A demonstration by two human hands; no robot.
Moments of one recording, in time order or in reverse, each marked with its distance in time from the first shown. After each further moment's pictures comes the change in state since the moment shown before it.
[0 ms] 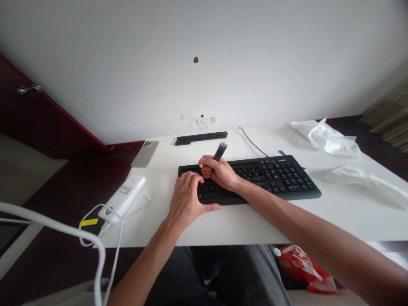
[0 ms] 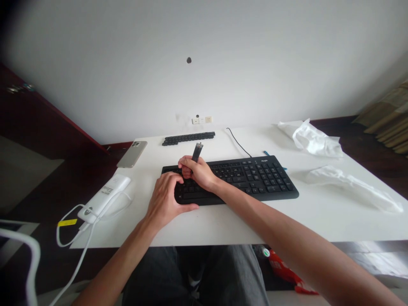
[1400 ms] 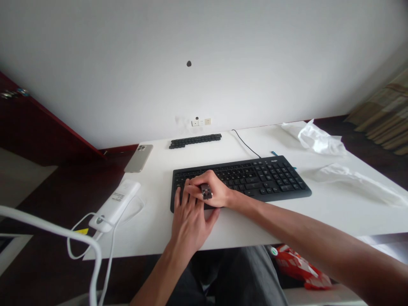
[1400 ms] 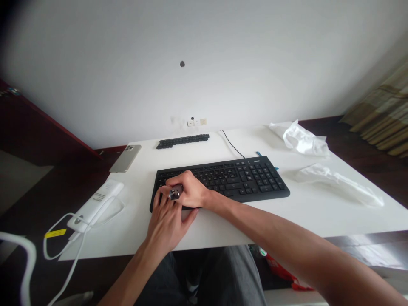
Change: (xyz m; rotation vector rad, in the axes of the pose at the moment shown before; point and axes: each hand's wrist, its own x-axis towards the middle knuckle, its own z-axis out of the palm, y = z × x) left_hand -0.031 0.040 0.016 0.318 -0.018 0.011; right_hand -0.029 -0.003 0.017 -0.795 -0.231 -0.351
